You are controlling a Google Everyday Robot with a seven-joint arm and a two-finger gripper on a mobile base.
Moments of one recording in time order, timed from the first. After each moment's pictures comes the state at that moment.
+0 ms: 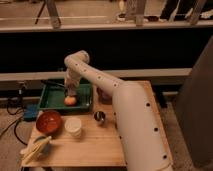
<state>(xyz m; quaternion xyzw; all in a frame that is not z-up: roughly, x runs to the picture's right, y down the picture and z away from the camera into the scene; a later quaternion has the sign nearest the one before) -0.221 -0.027 0.920 -0.04 -0.29 -0.68 0.67</state>
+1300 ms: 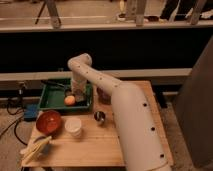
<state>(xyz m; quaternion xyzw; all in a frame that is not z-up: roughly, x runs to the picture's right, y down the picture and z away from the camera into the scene) -0.182 0.020 0.933 -0.12 -0.31 -0.70 0.63</state>
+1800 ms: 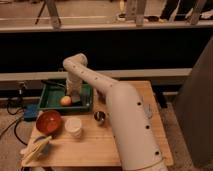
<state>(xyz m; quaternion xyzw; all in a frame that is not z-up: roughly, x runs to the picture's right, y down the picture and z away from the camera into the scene) -0.215 0.020 0.932 -0.10 -0.33 -0.72 0.61</state>
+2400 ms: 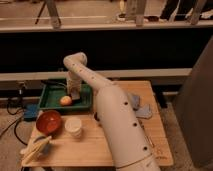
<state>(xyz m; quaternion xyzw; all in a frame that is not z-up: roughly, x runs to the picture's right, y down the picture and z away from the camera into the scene) -0.208 0.010 0.970 -0.12 -0.32 -0.70 0.63</state>
